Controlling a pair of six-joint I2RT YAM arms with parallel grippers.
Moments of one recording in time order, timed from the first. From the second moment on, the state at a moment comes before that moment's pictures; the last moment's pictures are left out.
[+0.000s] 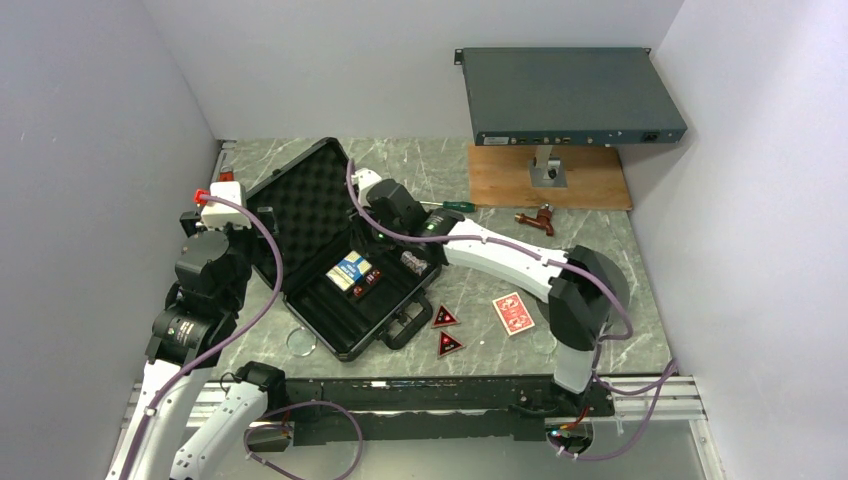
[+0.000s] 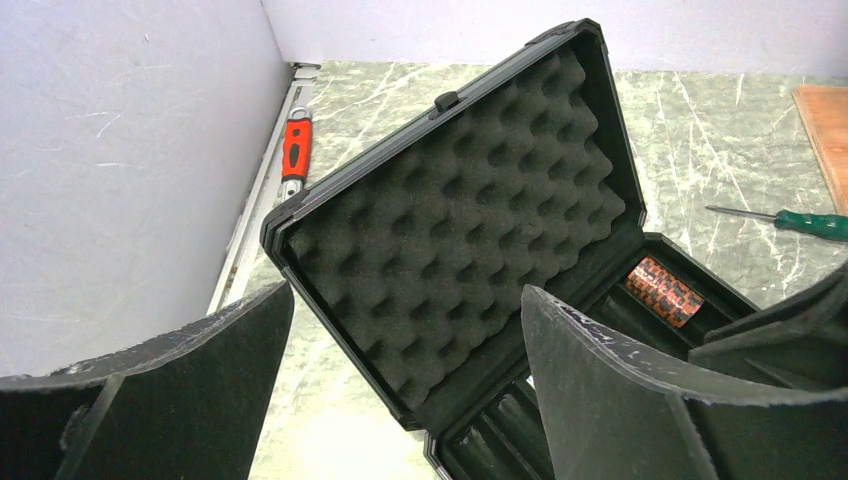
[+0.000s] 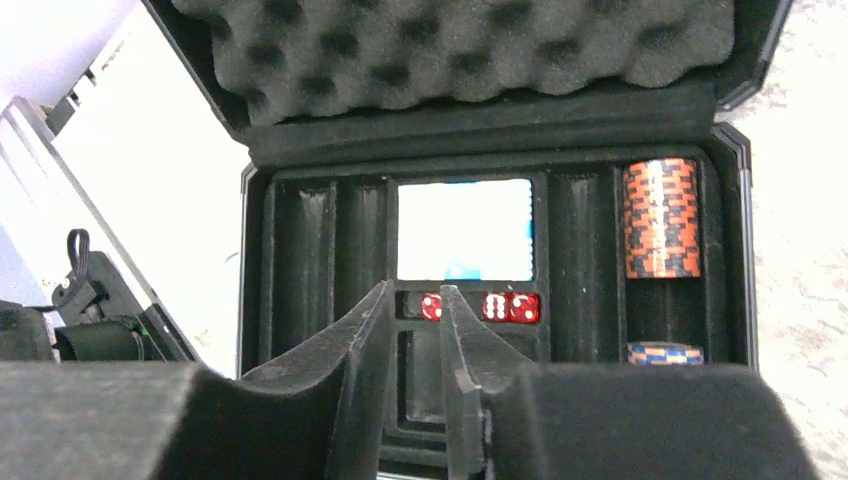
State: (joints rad) left arm -0.29 0.61 0.96 -0.53 -0.42 -0.04; right arm 0.96 1.84 1.55 -0.30 -0.04 0.30
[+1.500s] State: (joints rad) left arm -0.28 0.78 0.69 -0.90 -0.28 -0.70; right arm 0.92 1.63 1.22 -0.28 0.05 0.35
